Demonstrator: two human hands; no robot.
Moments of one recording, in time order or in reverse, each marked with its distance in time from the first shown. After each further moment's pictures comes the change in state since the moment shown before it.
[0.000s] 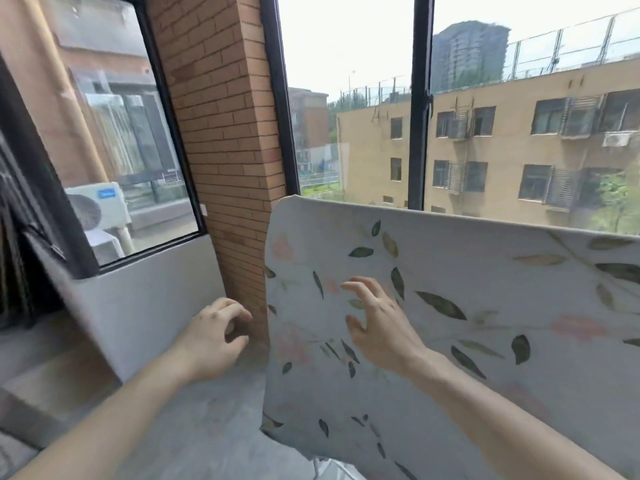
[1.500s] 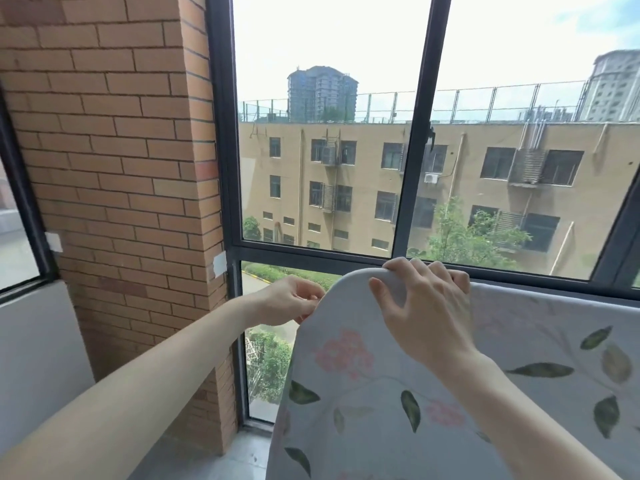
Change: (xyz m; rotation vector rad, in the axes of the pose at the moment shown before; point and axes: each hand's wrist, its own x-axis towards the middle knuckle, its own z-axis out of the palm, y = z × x) left_hand 0.461 -0.114 0.005 -0.724 -0.596 0.616; right_hand 0.320 -0.060 0.092 -0.685 0.504 0.427
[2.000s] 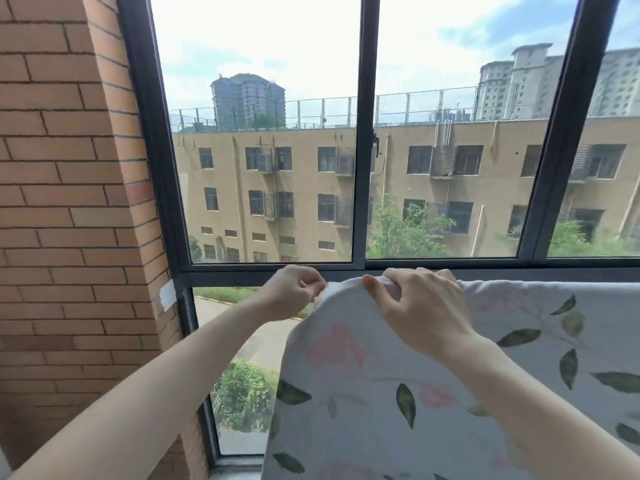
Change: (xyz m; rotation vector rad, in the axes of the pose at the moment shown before) left_hand 0.064 0.021 -0.013 0.146 0.105 0.155; right_hand 0.018 -0.013 -0.020 -0.057 -0.096 0.176
